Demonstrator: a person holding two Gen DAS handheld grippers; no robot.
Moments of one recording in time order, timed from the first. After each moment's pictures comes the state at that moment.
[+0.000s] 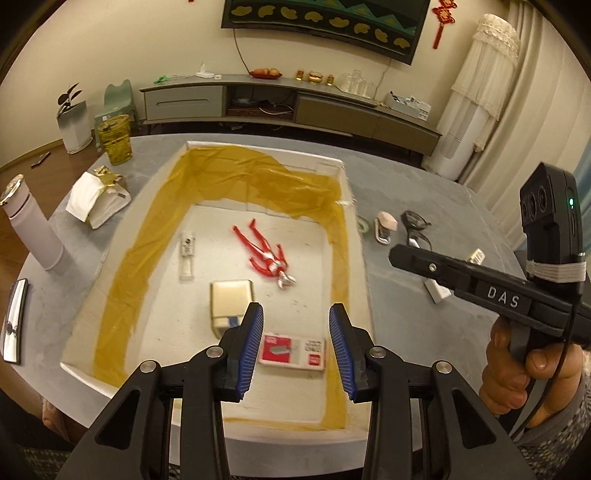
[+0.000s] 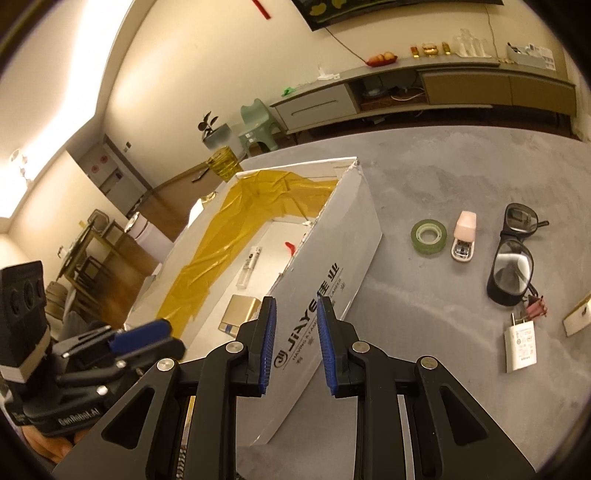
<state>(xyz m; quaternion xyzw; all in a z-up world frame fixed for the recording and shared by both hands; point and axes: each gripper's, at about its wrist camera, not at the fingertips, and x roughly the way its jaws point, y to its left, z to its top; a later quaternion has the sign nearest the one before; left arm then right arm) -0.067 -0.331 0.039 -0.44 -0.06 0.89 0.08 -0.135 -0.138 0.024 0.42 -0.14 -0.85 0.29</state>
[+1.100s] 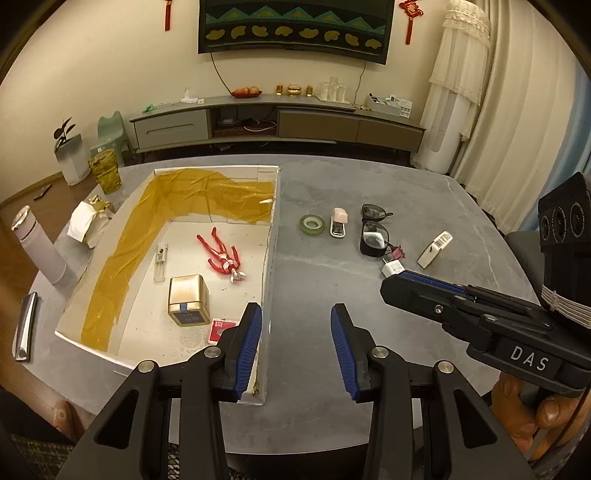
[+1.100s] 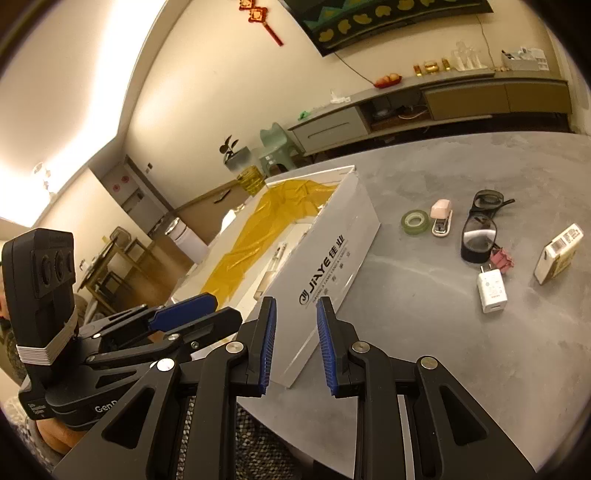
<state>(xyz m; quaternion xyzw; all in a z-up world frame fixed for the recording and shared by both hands) -0.014 -0.253 0.070 -0.40 -0.01 0.91 0.07 -0.044 -0.082 0.047 0.37 -0.17 -0.86 0.31</state>
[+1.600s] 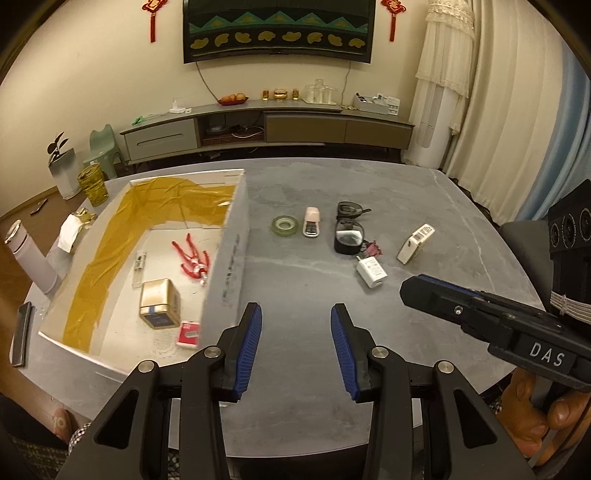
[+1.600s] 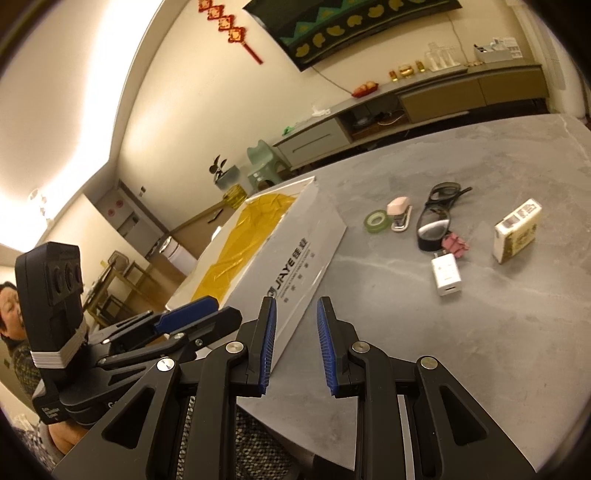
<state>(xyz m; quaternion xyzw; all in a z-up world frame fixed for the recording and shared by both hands) -0.013 -0.199 0.062 -0.40 0.01 0.91 0.09 -0.027 -0.018 0.039 0.35 -0.21 -0.87 0.28</state>
